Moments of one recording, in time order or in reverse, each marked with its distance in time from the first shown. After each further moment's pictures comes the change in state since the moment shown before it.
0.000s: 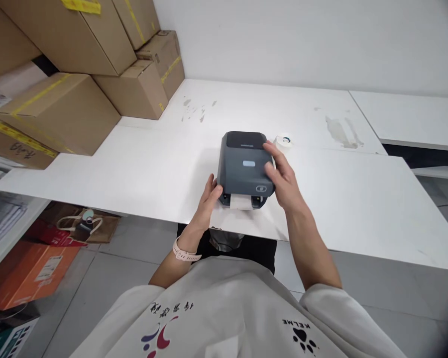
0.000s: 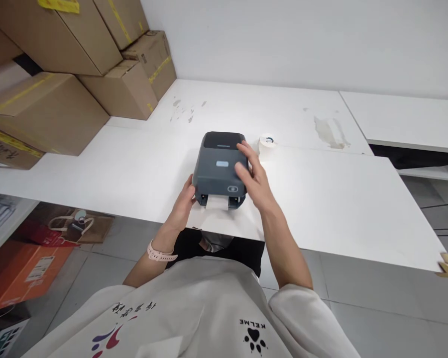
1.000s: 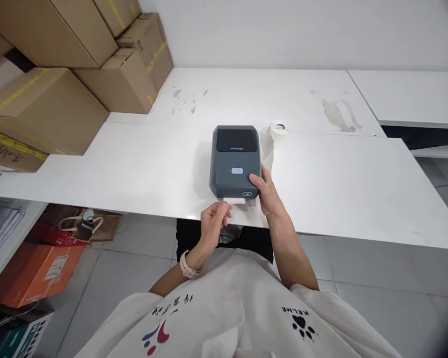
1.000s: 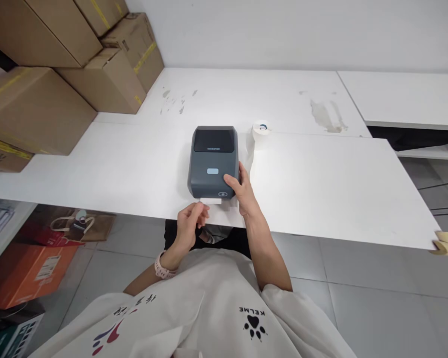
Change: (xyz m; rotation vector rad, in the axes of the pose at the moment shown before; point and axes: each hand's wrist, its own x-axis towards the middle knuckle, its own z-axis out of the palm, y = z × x) left_hand -0.051 -0.025 0.036 -0.072 0.182 -0.121; right_hand -0.046 0.033 0.029 0.364 0.136 0.453
